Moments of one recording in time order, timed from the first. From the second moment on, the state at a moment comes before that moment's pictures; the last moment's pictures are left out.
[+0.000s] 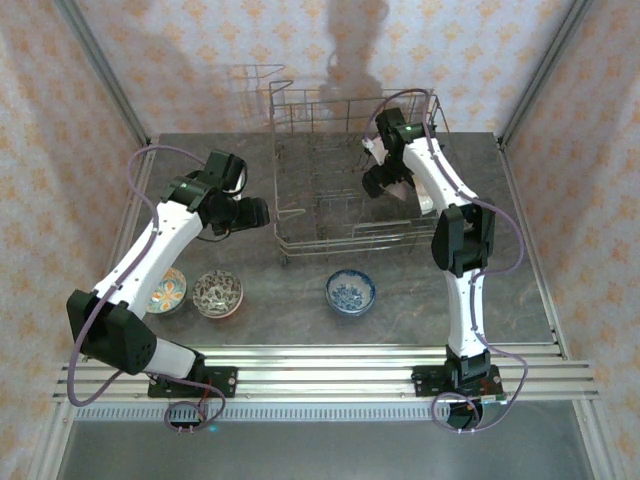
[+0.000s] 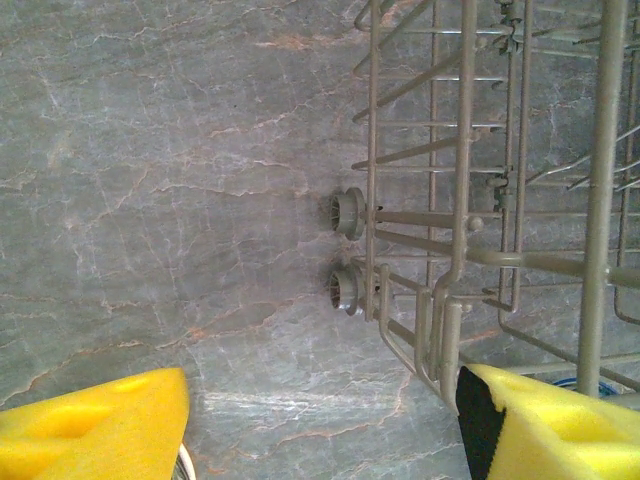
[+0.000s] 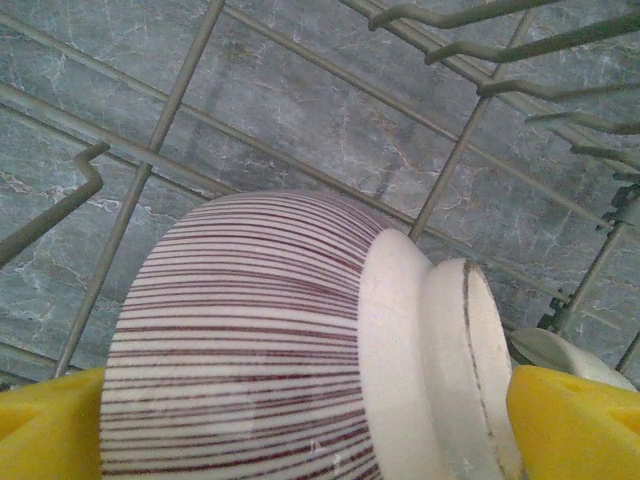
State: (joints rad) left arm -0.28 1.43 1.39 -1.07 0.05 -0.53; right arm 0.29 2.22 2.16 -1.18 0.06 -0.31
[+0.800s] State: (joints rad) left arm -0.30 1.48 1.42 -1.07 0.04 -0.54; right arm 0.28 2.22 2.18 -1.17 0.04 -0.26
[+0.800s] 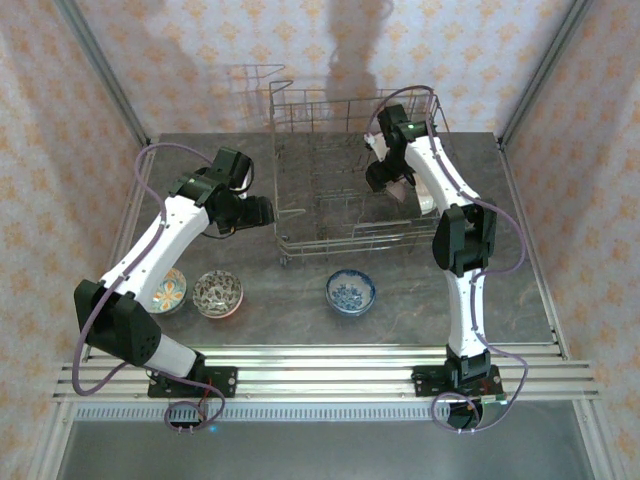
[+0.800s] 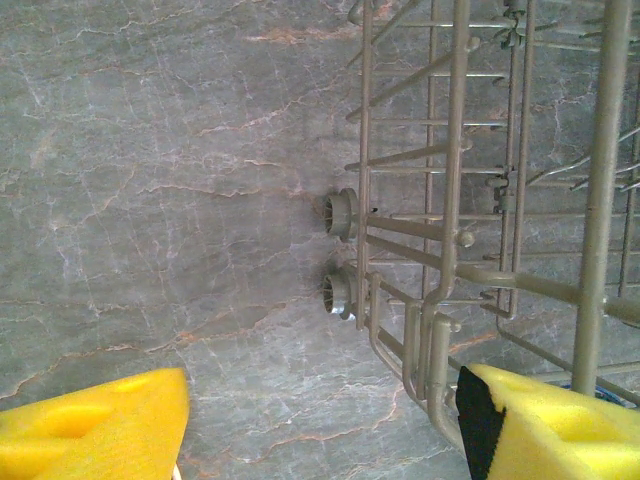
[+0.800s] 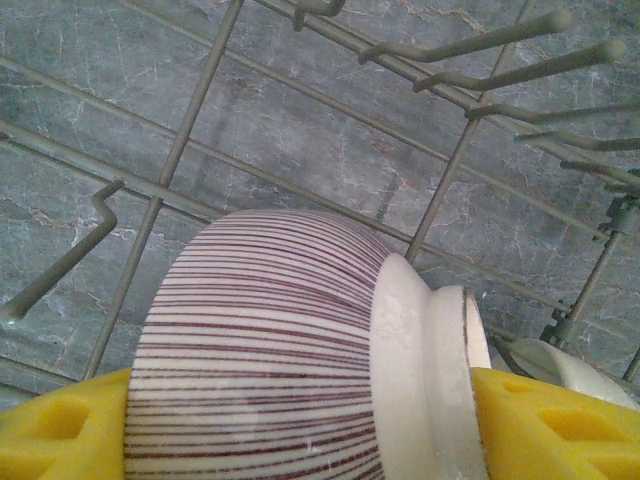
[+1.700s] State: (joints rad) left arm -0.32 1.48 1.41 -1.04 0.05 -0.54; right arm 0.29 2.12 2.05 -1.18 0.14 0.14
